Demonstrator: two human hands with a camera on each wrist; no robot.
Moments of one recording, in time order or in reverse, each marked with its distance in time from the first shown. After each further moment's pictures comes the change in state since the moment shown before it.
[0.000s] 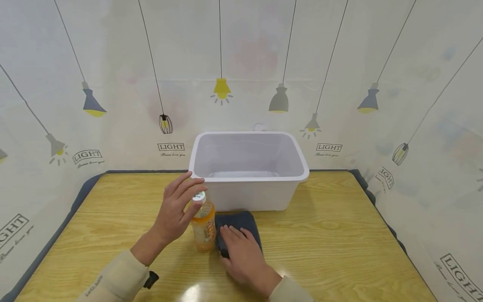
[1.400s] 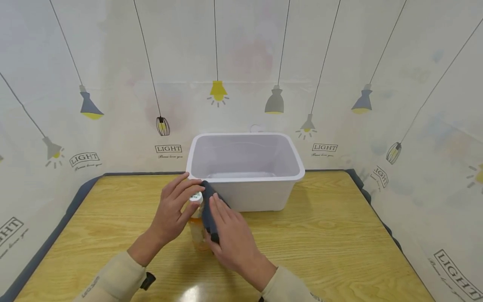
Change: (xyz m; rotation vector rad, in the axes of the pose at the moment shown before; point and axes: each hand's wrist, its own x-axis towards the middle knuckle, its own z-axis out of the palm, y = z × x) left_hand 0.000 0.001 0.000 -0.007 0.001 -0.005; right_hand 0.005 -0.024 -0.059 0.080 0.529 -0.143
